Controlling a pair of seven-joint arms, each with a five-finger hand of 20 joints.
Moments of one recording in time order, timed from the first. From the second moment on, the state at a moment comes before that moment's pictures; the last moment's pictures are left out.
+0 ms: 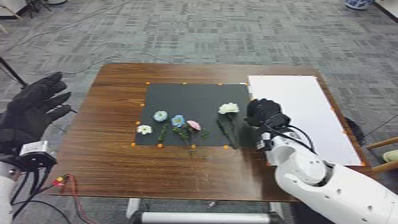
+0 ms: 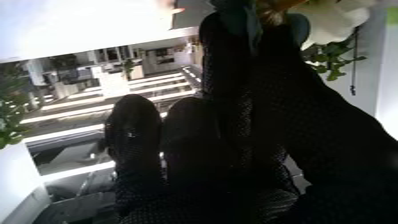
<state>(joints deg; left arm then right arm) 134.1 -52.3 -120.5 -128.7 42.3 5.0 -1.0 -65.7 -39.5 29.3 -99.7 -123.9 24.8 31.2</state>
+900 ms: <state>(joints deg) 134.2 -52.5 -121.2 -128.8 42.3 5.0 -1.2 -70.3 -40.7 34.3 -101.5 -125.4 19.6 30.8</state>
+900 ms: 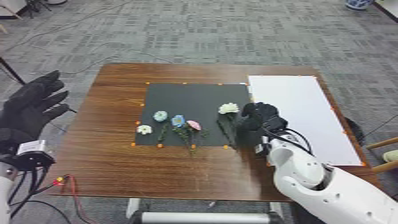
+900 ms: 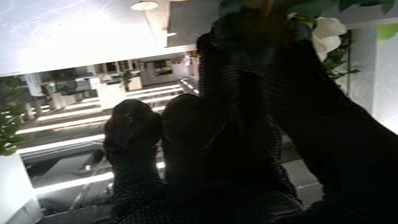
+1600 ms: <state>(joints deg) 135.2 -53.0 -121.8 -129.1 42.3 5.2 -1.0 -82.4 -38.5 53.1 -107.9 -117.1 24.6 16.9</state>
